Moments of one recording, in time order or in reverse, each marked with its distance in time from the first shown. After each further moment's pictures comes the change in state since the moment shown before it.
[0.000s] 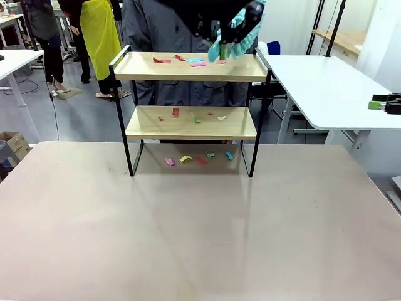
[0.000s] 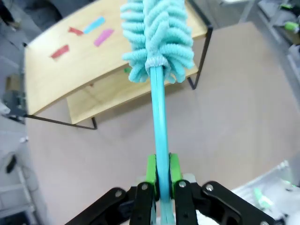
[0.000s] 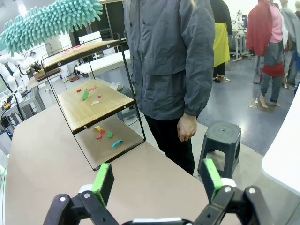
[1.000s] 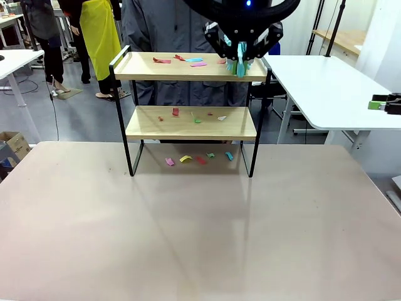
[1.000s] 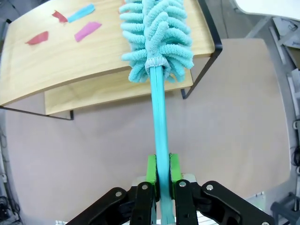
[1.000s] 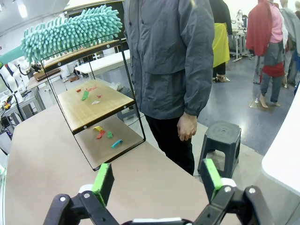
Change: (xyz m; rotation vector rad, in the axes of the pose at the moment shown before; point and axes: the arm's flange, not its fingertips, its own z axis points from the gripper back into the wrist) left arm 0.034 -0.030 -0.066 0.007 0.059 0.207; right arm 0.000 0.000 0.000 0.000 0.000 0.000
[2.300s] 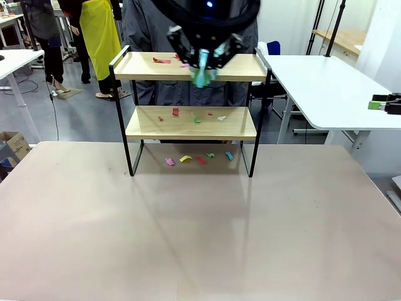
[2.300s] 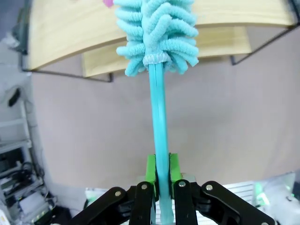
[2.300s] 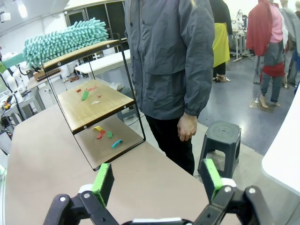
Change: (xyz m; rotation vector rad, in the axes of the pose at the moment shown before) left arm 0.005 0.070 0.001 0.170 0.209 -0.010; right arm 0.000 0.000 0.000 0.000 0.000 0.000
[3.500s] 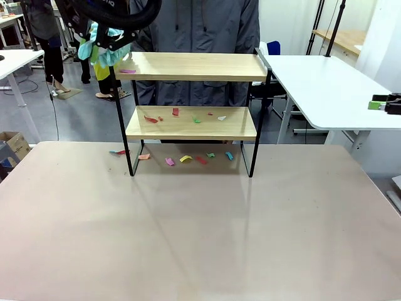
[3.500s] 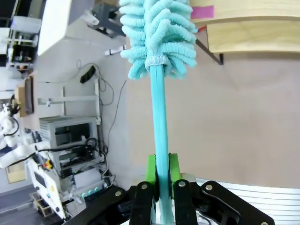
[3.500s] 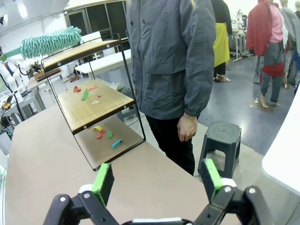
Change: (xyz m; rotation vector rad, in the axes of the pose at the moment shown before) left arm -0.029 0.113 0.014 0.400 0.025 -0.005; right arm 0.000 0.000 0.000 0.000 0.000 0.000
